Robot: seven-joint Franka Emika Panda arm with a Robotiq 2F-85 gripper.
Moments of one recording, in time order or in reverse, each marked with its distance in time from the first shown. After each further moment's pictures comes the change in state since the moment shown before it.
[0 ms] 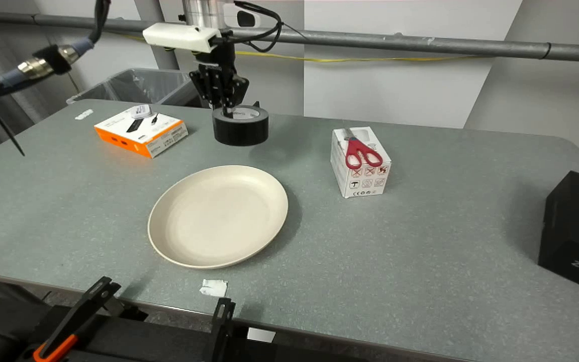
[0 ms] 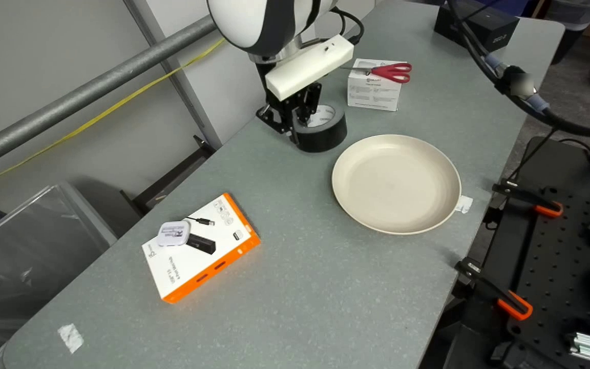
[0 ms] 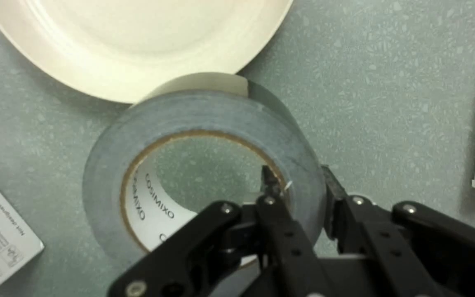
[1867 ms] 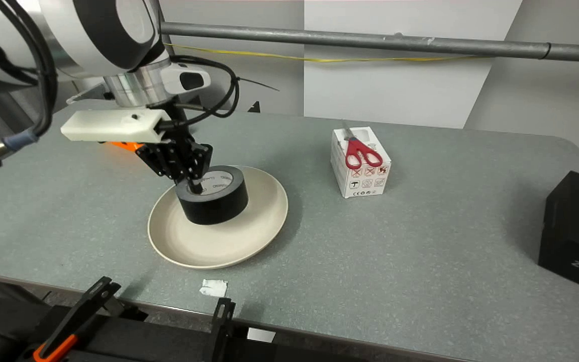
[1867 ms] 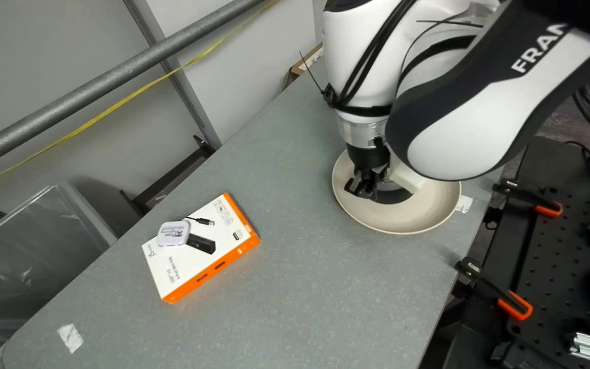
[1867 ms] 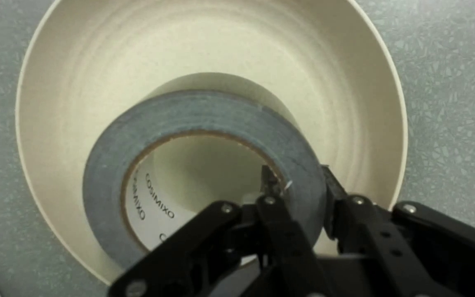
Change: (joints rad) arm 0.063 -0.268 0.012 -0.659 -0.265 0.420 0.056
